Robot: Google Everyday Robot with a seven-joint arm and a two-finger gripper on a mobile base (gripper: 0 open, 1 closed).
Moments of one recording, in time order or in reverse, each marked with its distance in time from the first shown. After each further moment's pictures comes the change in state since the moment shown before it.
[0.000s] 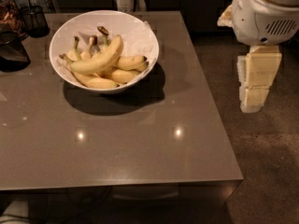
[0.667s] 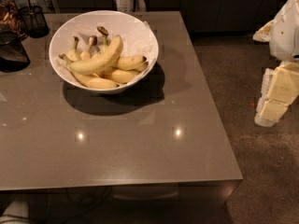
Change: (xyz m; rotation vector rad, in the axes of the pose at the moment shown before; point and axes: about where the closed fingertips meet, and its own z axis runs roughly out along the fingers) arm 0.047 0.020 0.017 -0.013 -0.096 0.262
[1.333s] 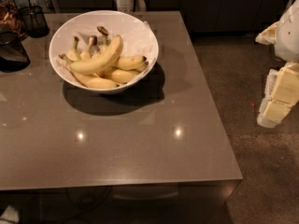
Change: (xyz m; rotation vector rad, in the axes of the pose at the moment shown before) arm 0.006 0.001 0.001 -0.019 -0.036 0.024
